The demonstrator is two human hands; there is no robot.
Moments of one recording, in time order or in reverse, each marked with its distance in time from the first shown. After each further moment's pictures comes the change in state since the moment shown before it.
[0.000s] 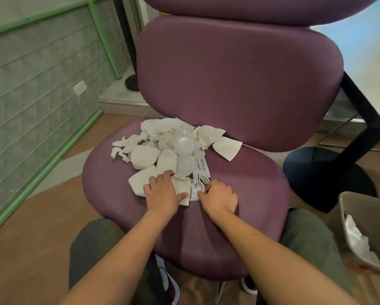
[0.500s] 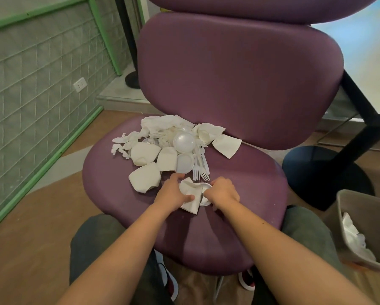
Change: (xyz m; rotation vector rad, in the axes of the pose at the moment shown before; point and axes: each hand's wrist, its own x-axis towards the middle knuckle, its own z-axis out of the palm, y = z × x) left_hand 0.002 0.004 0.003 -0.630 -0.349 -0.004; right_hand 0.009 0.002 -0.019 0.234 -0.226 0.180
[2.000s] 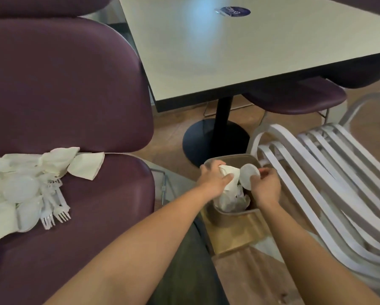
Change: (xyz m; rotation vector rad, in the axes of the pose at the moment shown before) left_hand -0.039 0.308 0.319 0.109 -0.546 0.336; right_hand -0.028 0.349 -0.216 0.724 0.766 0.465
